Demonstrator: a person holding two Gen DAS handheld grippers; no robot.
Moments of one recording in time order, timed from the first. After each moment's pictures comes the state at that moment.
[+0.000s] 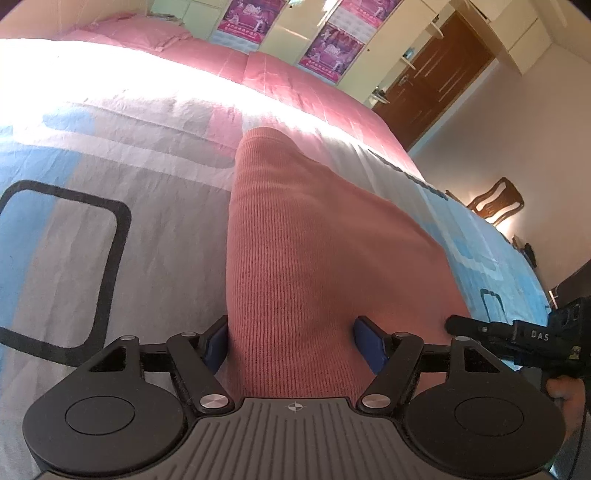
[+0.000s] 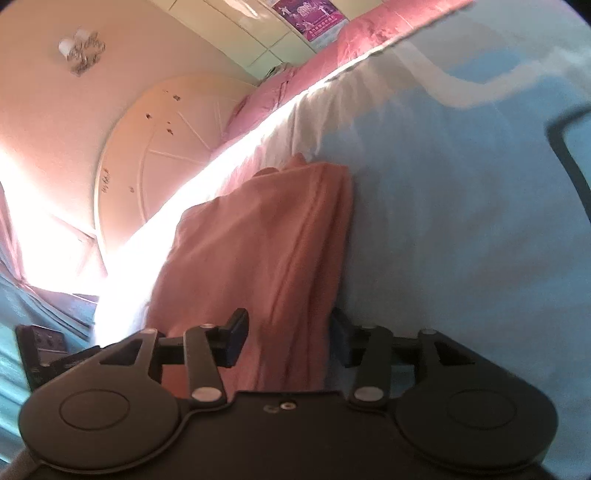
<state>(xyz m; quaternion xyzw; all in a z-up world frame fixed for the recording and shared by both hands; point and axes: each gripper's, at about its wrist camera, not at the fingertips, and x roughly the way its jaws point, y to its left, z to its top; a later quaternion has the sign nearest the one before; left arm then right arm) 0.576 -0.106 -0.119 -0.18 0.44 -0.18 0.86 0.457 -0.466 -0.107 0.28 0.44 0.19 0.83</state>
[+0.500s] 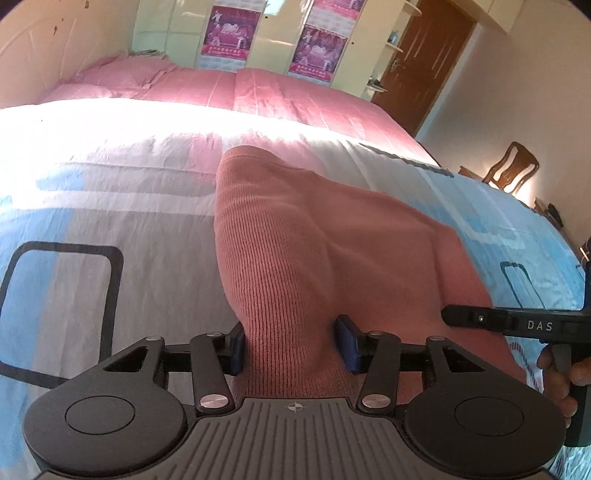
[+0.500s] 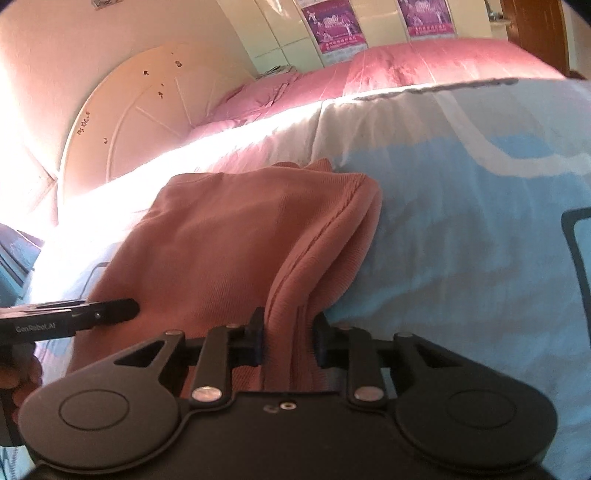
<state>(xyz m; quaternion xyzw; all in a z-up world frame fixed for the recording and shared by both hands) 0.570 -0.131 -0.099 -0.09 0.43 -0.16 0.89 0.449 -0.425 -0.091 0.15 0.43 0.16 0.88</state>
